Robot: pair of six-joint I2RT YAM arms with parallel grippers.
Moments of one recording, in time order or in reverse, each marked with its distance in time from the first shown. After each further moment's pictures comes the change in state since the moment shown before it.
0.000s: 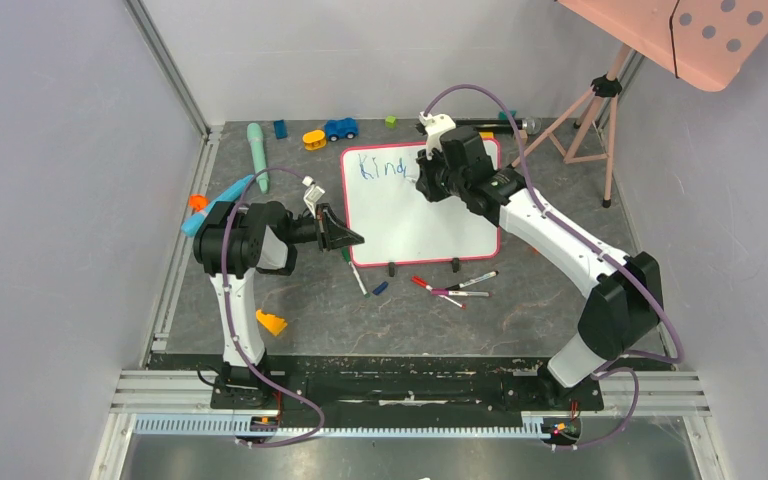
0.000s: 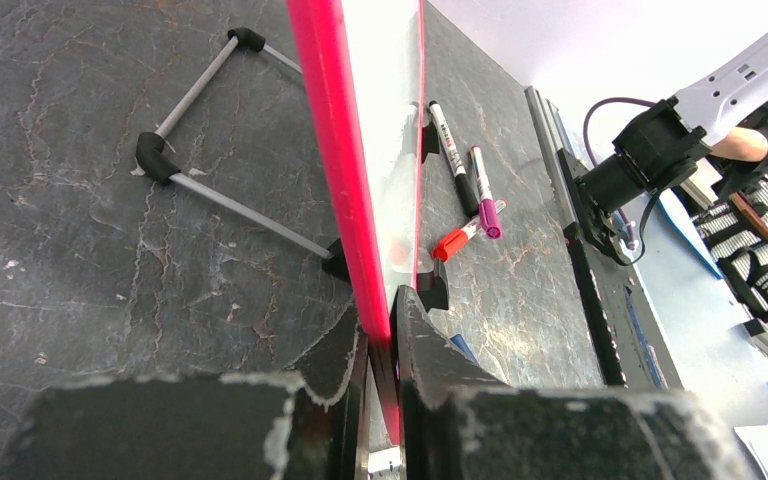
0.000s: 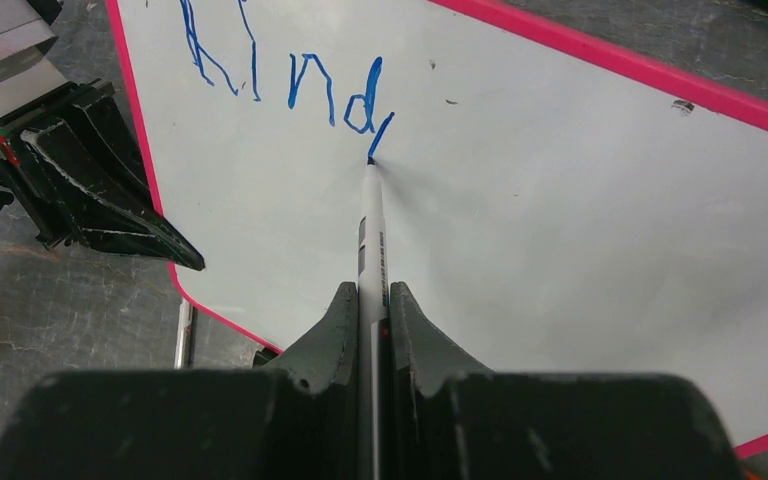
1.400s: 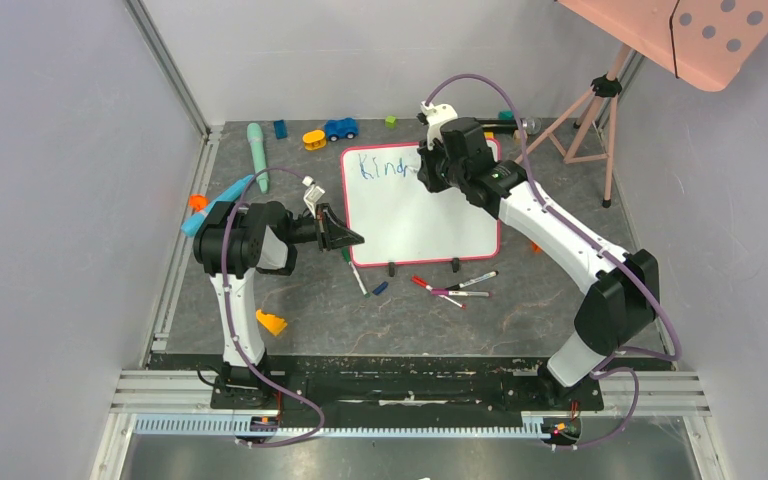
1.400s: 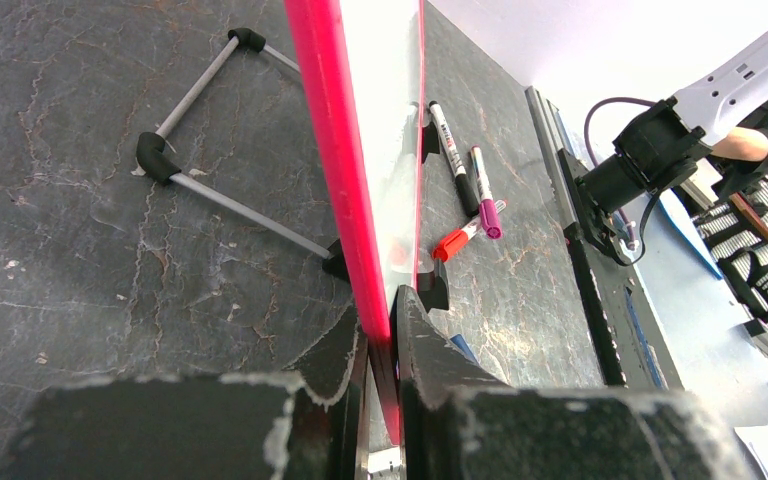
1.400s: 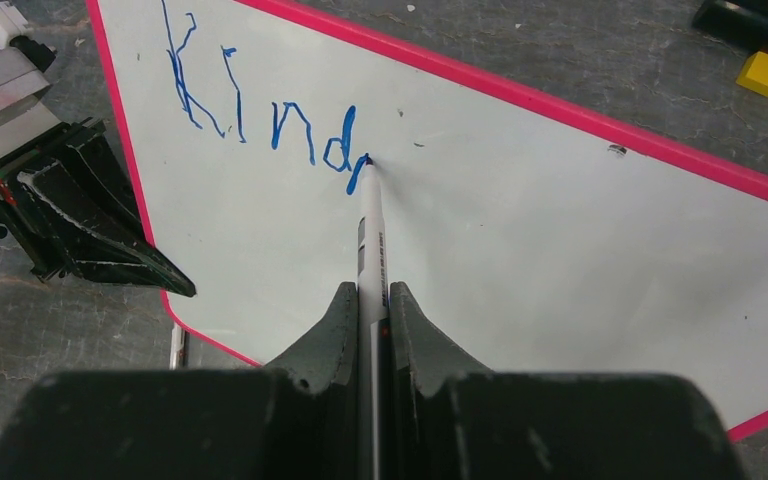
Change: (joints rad) left arm 0.000 0.000 0.000 0.000 0.000 0.000; right arm -0.010 0.027 0.076 -0.030 0.034 -0.004
